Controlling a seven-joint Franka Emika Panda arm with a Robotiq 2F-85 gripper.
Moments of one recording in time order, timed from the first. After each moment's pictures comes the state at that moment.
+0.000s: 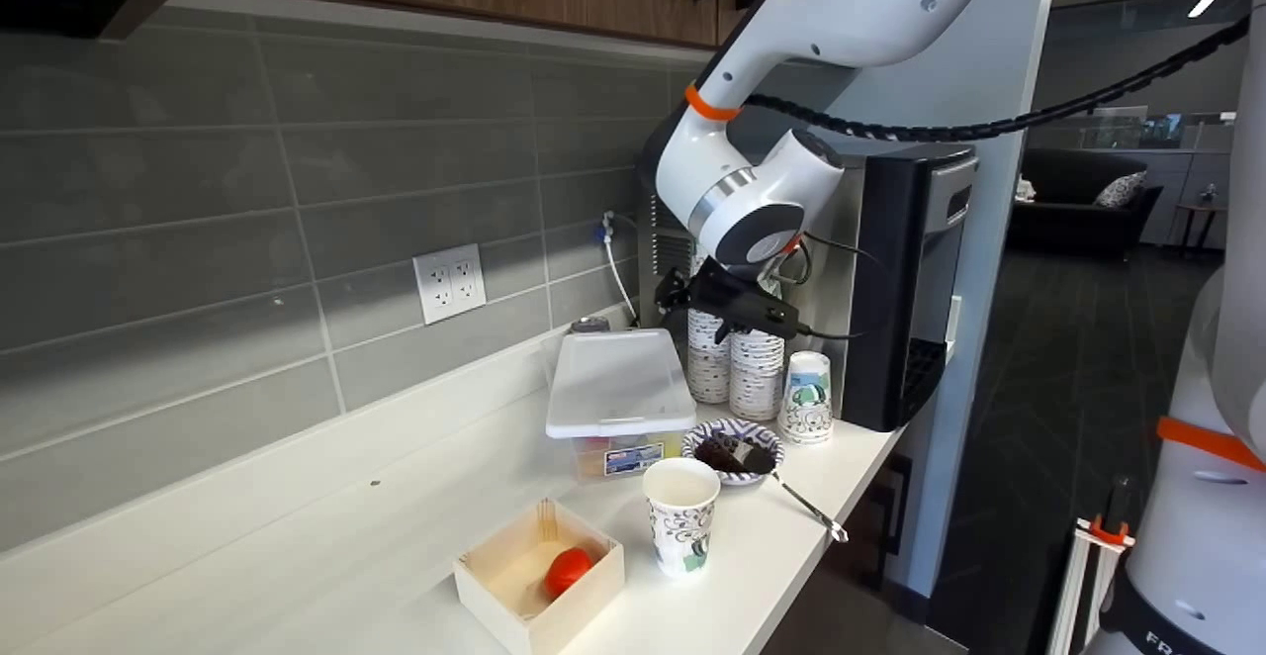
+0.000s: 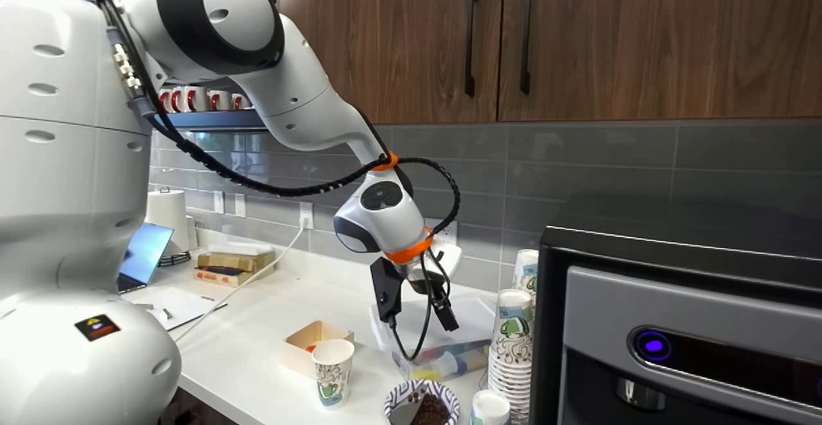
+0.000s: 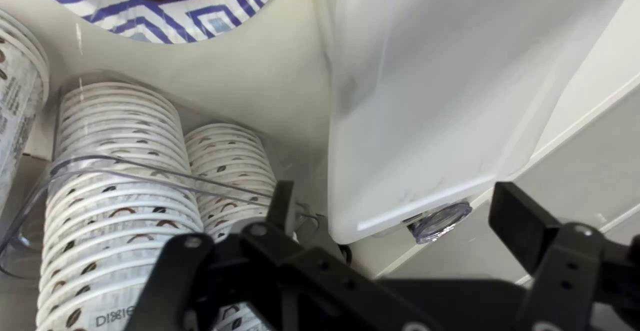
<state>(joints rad) 0.06 0.10 -0.02 -2.39 1.63 3.24 -0.82</state>
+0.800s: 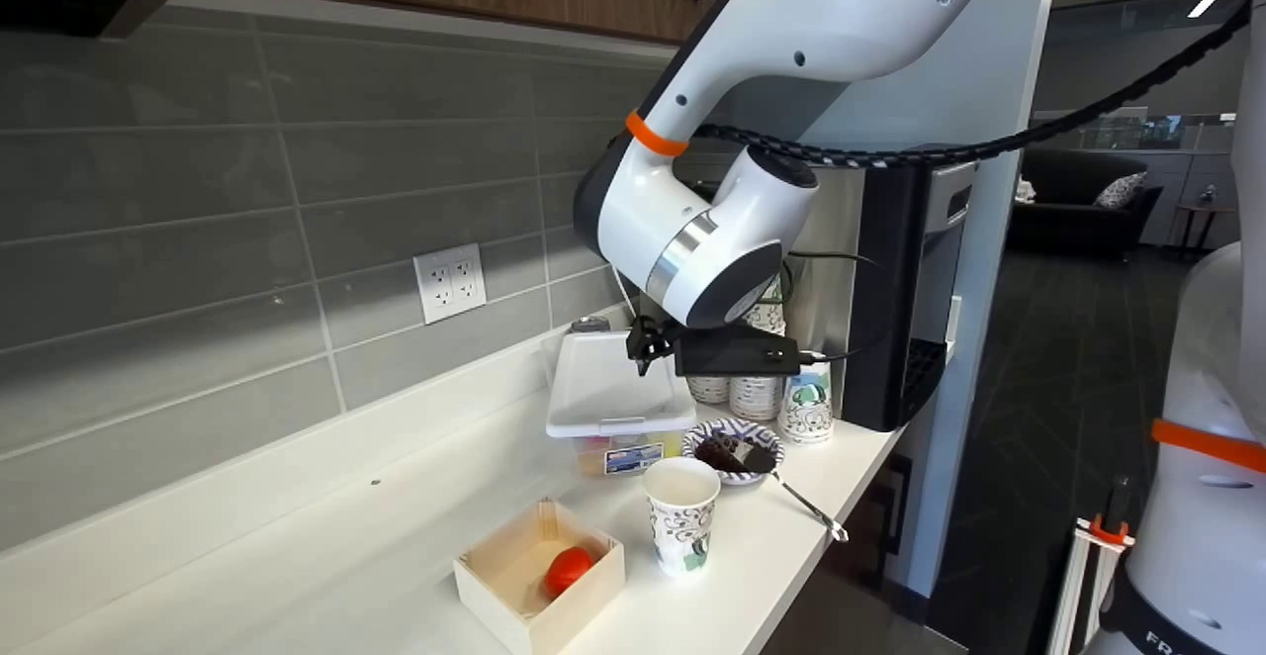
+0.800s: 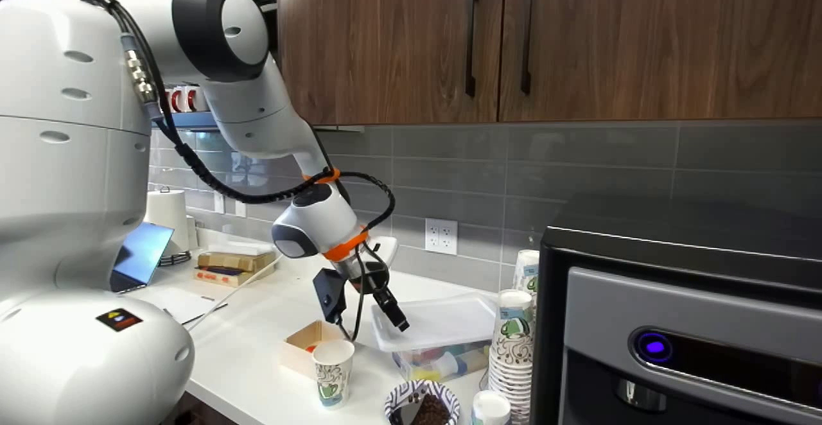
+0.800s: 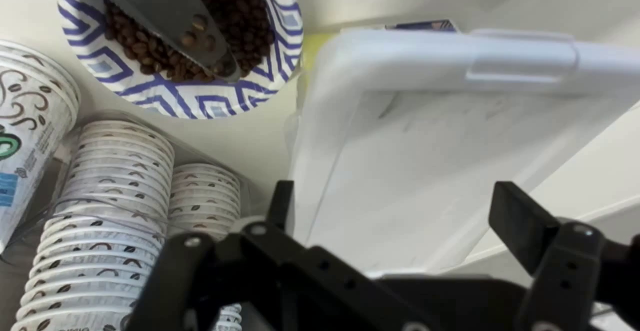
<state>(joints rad) 0.19 0.10 0.16 -2.48 1.71 3.51 -0.89</state>
